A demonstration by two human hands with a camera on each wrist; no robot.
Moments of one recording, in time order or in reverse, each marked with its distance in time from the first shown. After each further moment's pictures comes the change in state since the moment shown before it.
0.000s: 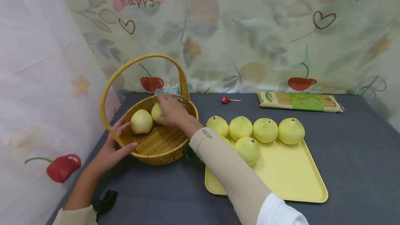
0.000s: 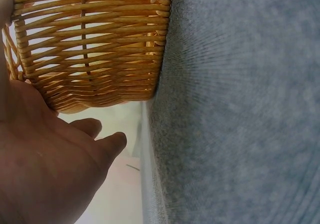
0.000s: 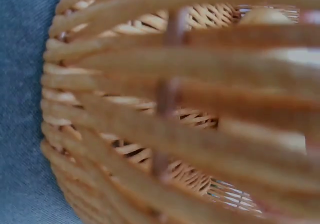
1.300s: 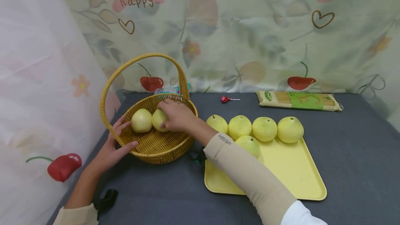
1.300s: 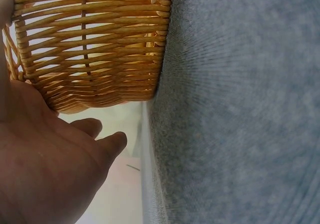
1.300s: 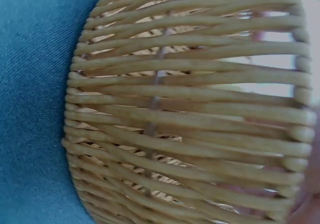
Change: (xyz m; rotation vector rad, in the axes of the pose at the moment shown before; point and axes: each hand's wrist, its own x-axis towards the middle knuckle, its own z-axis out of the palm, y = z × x) left_hand -0.001 0.003 0.000 0.002 -0.003 -0.018; right_hand -0.035 -0.008 -0.019 -0.083 -0.052 -0.082
